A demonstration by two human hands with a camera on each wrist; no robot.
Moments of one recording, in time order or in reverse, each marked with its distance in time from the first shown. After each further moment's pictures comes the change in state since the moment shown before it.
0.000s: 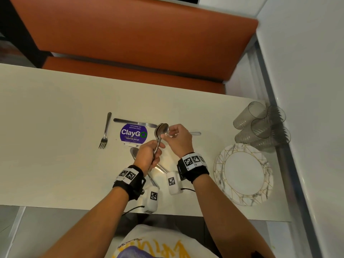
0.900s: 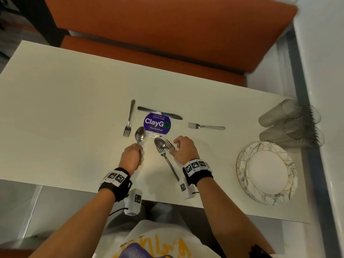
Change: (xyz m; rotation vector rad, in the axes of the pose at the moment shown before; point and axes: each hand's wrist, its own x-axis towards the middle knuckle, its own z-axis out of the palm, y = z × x) left_hand -0.018 -0.015 -0.135 0.105 0.330 -0.154; right_hand -0.022 0.054 0.085 -0.506 -0.262 0.022
